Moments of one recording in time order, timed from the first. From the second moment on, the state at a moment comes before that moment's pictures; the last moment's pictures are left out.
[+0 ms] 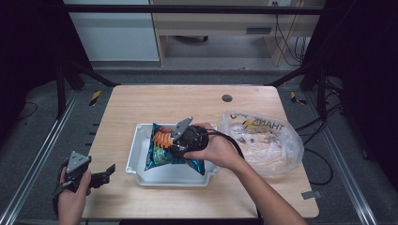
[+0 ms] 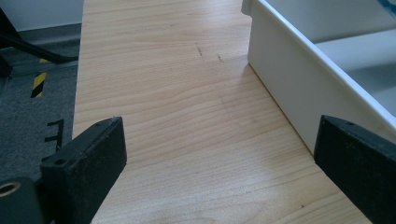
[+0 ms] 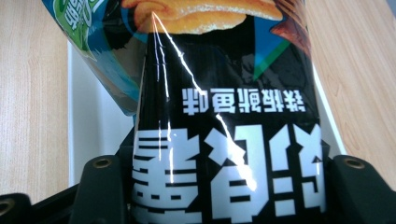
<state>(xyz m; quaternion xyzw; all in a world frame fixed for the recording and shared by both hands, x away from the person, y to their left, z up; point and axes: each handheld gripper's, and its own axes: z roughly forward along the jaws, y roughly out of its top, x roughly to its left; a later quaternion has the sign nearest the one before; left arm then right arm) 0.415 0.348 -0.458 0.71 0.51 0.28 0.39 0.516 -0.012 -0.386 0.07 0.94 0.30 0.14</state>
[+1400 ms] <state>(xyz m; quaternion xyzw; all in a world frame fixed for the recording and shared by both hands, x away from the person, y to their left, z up) 0.415 0.347 -0.458 0.72 0.51 0.28 0.39 0.527 -0.004 -0.417 0.07 0.95 0.27 0.12</state>
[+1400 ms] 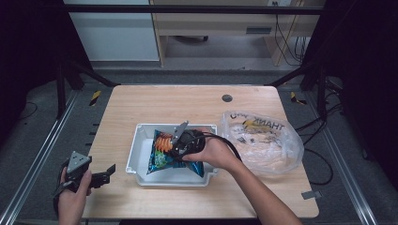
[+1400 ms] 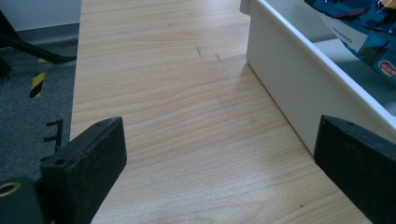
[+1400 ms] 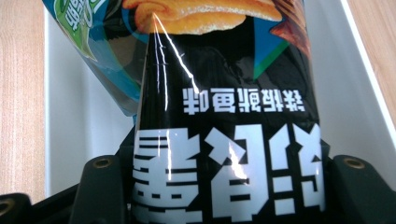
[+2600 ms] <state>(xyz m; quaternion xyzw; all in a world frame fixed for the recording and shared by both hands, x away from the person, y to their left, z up) 0.415 0.346 -0.458 0.72 0.51 0.28 0.39 0.531 -0.005 -0.425 0.07 0.95 0.27 0.11</state>
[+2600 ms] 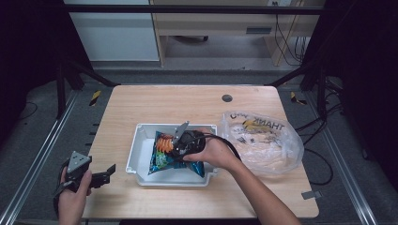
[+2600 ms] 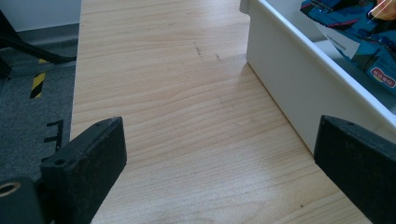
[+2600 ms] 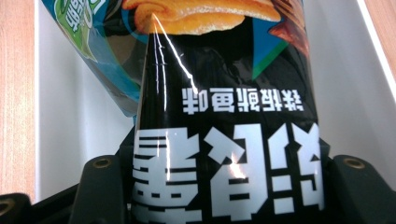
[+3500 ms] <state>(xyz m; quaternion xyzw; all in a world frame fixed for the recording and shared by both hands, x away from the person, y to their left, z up) 0.415 0.347 -0.458 0.72 0.51 0.28 0.39 0.532 -0.002 -0.428 0.08 0.95 0.26 0.11</state>
